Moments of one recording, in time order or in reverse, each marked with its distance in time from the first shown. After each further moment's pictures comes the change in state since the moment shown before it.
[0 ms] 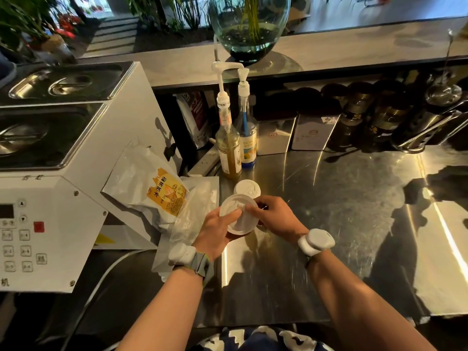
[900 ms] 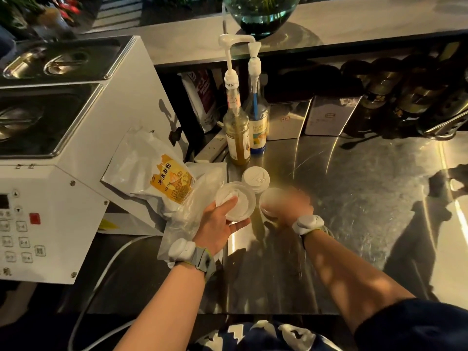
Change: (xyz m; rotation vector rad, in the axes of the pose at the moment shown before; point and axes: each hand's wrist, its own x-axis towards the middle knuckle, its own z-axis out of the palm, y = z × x) left_hand 0.001 -0.003 -0.009 -0.267 0.124 -0.078; right_hand 0.046 0.071 0.005 -0.468 0.171 0.383
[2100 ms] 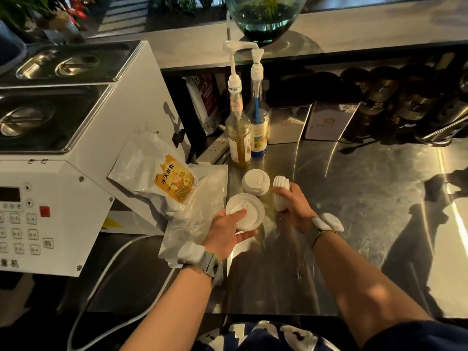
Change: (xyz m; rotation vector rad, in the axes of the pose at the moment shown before) left_hand -0.013 -0.018 0.009 0.055 -0.012 -0.072; right_hand -0.005 -0.003 -0.015 1.053 -0.248 -0.082
